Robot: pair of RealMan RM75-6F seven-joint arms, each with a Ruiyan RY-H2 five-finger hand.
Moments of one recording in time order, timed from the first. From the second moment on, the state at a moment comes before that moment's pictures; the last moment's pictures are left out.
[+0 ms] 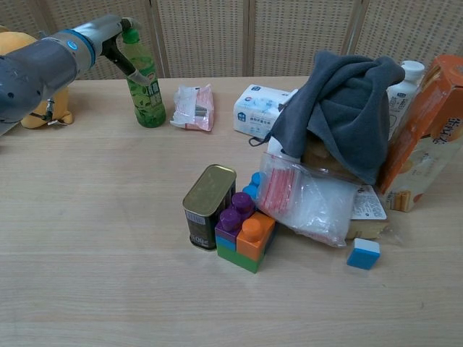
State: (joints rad) left arm -1.04 -1.84 -0.41 -0.71 0.73 0.79 0.18; right arm 0.04 -1.00 0.13 -1.76 -1.35 1.45 0.15
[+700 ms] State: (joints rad) left arm -0.98 -2.01 -0.40 -0.44 0.99 0.84 -0.29; right arm 0.05 -1.01 0.13 -1.76 -1.34 1.43 0.14
